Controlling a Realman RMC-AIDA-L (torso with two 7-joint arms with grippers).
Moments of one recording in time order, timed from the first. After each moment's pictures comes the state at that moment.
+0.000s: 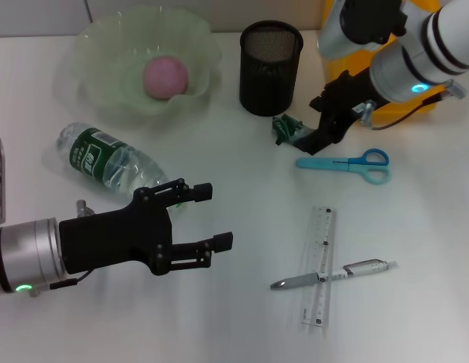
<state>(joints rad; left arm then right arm) -0.42 -2.06 0.96 0.38 1.68 1.61 -0.97 0.87 2.09 -1.26 -0.87 -2.55 -1.18 2.04</state>
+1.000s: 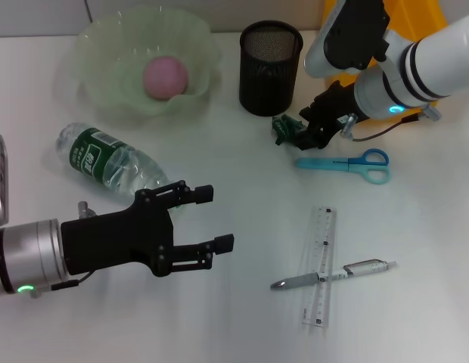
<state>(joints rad) -0.43 -2.06 0.96 0.37 1.68 1.60 -0.97 0.88 2.09 -1.34 -0.66 -2.44 -0.90 2.01</state>
